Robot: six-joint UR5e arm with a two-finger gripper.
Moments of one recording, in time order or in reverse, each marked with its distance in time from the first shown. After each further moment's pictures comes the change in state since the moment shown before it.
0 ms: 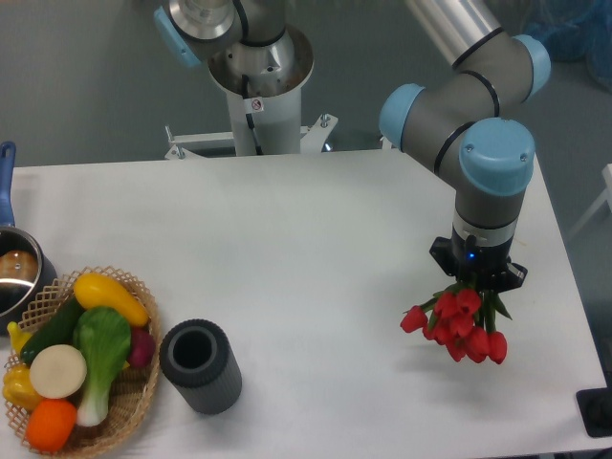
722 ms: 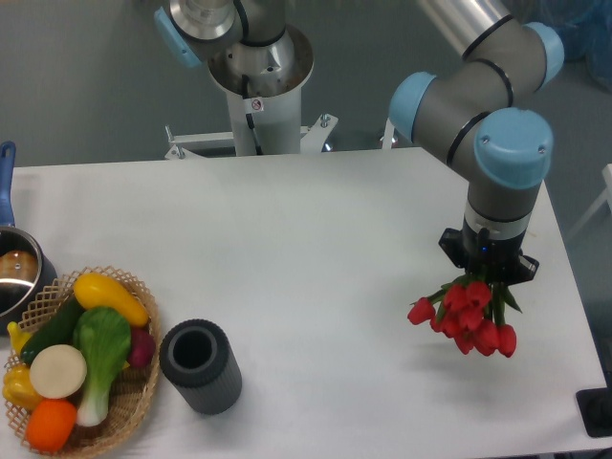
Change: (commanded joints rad) arm 0.017 0.008 0.100 -0.138 -0.003 0.002
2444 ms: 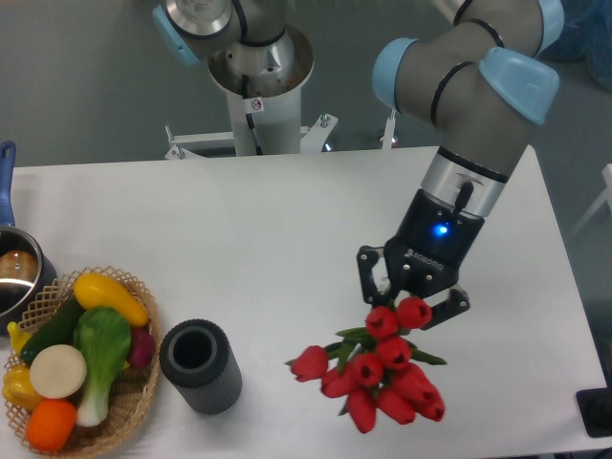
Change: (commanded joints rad) arm -0.074 0.077 0.012 0.160 -0.896 -0.380
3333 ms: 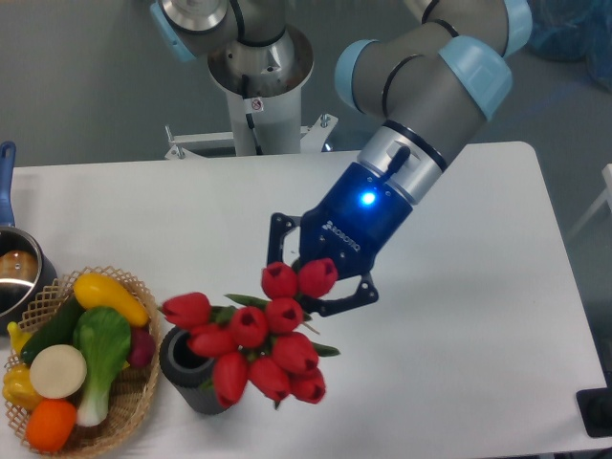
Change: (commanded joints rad) arm -0.055 0.025 -0.048 0.150 -0.380 -0.029
